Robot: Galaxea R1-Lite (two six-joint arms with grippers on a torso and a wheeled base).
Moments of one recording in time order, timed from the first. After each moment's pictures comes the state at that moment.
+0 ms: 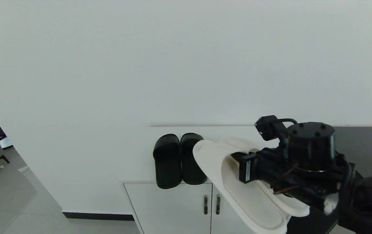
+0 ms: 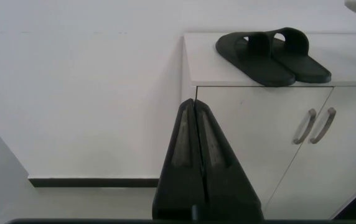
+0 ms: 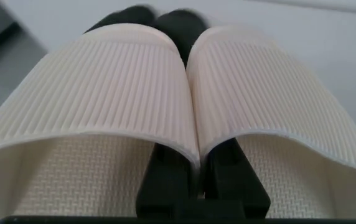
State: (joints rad) left arm 0.00 0.00 0.00 0.00 0.01 -0.01; right arm 0.79 1.72 -0.73 -0.72 -0.19 0.24
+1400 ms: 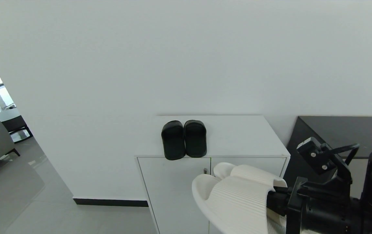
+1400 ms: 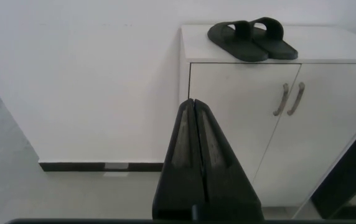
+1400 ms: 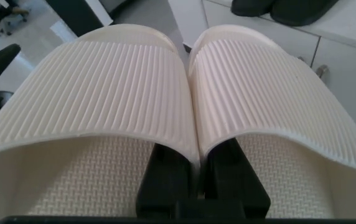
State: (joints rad) left arm 0.00 0.00 0.00 0.00 0.00 -0.01; right arm 0.84 1.45 -0.45 -0.78 0.14 0.31
